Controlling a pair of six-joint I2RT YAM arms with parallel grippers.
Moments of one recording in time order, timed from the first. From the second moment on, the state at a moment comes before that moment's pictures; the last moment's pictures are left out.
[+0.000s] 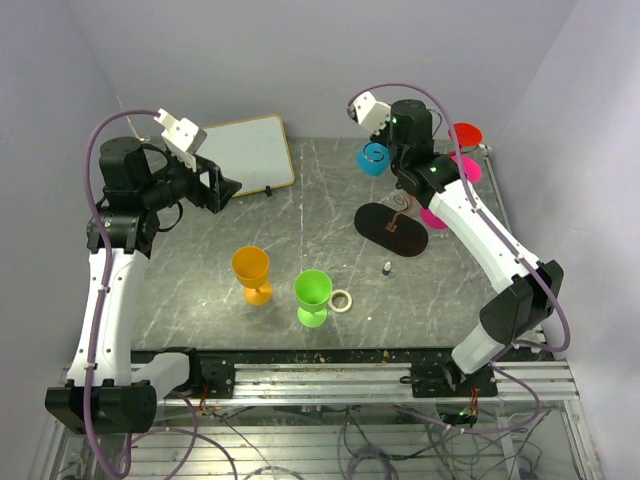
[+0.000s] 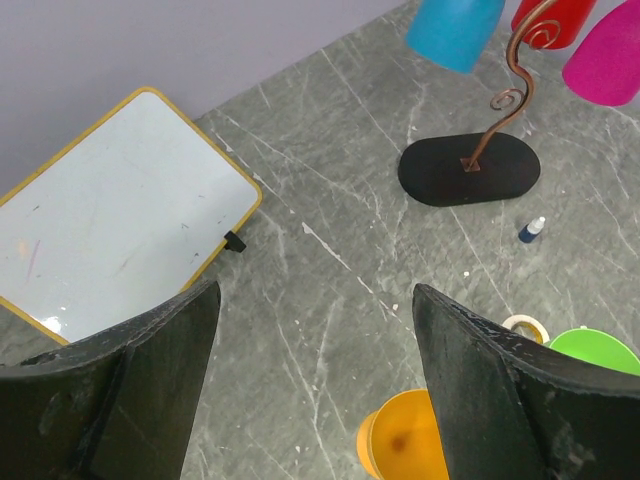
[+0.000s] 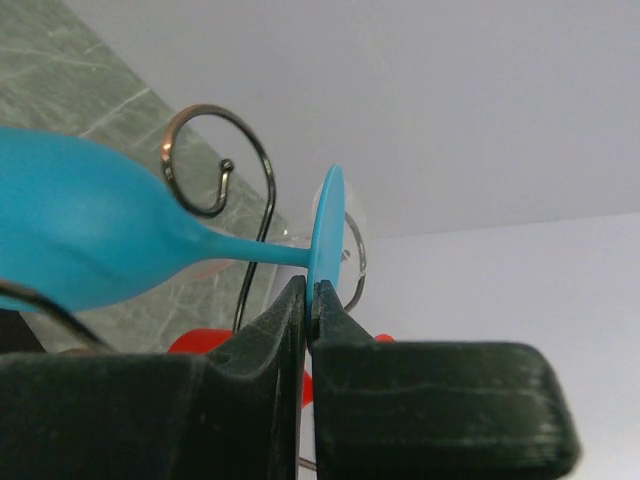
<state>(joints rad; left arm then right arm) -0.01 1.09 1.30 -0.48 0.70 0.18 0.52 1.61 1.65 -0.31 0.54 -0.94</state>
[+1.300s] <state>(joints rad) 0.00 1.08 1.30 -0.48 0.71 0.18 0.54 1.81 1.91 -0.39 0.51 -0.92</state>
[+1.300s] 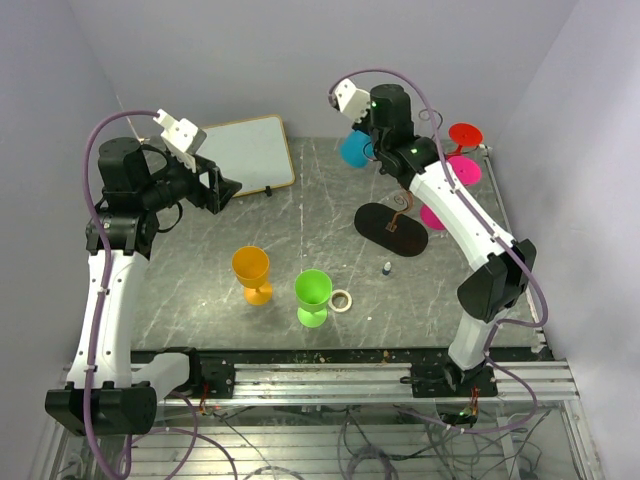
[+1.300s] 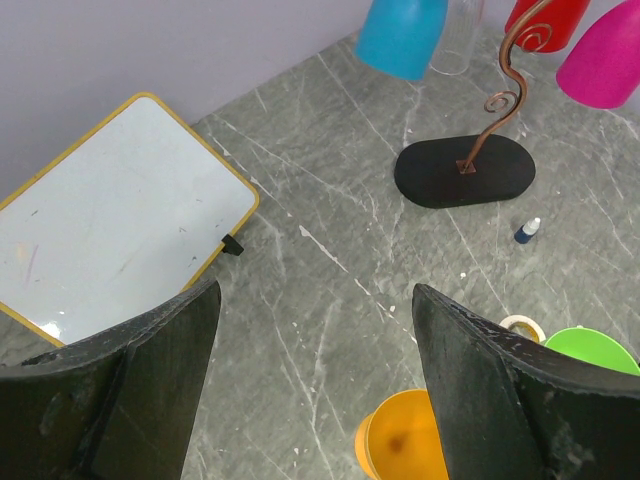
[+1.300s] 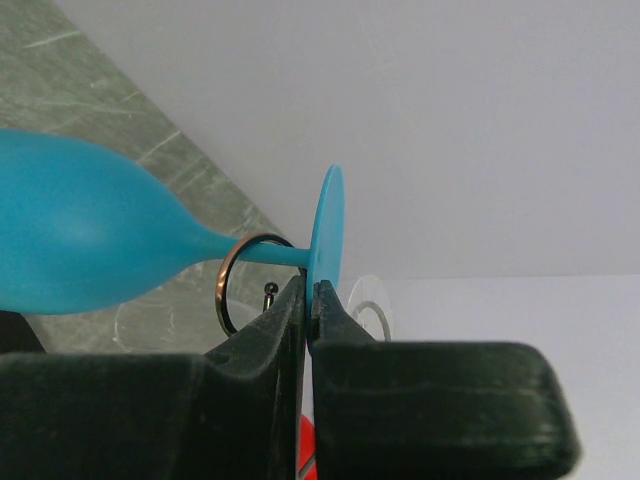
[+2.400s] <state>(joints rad) 0.00 1.06 1.28 -0.48 0.71 0.19 0.54 1.72 1.80 -0.40 0.46 -0.90</state>
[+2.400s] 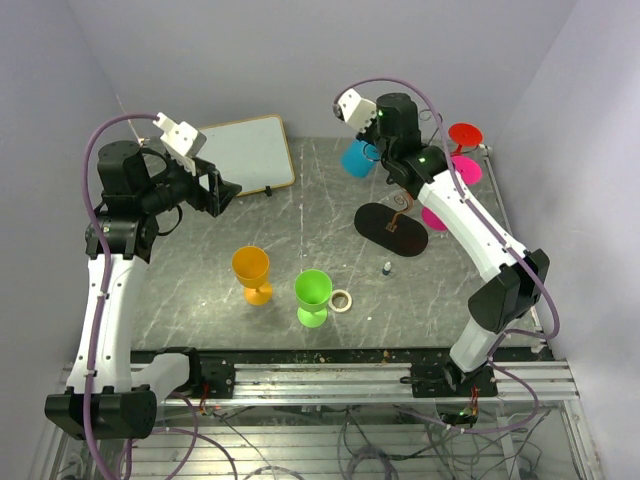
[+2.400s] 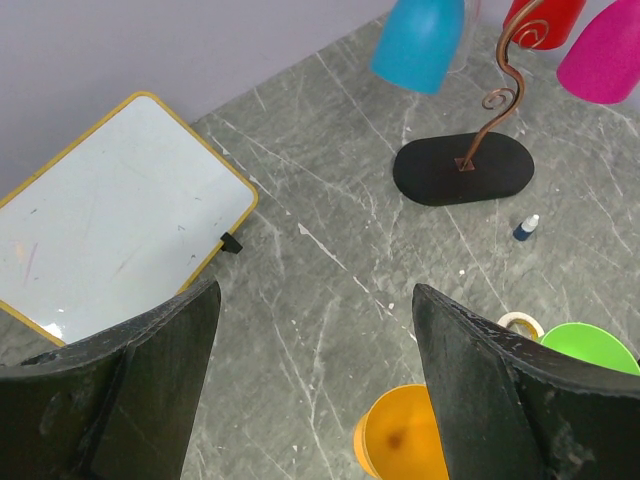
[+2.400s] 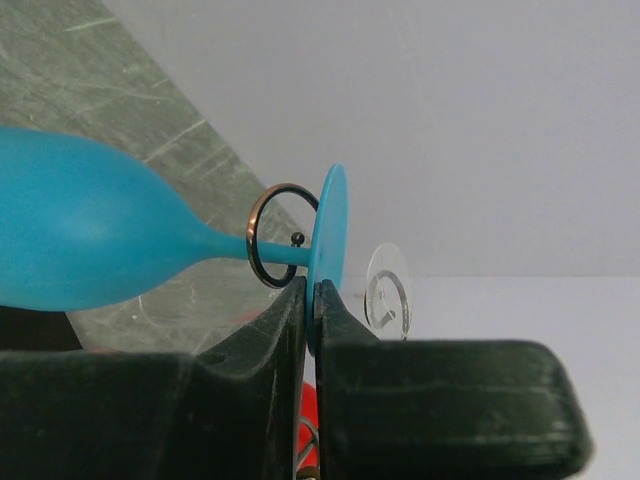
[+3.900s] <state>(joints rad) 0.01 1.05 1.23 -0.47 0.73 0.19 0.52 1.62 1.67 -0.36 0.51 -0.93</state>
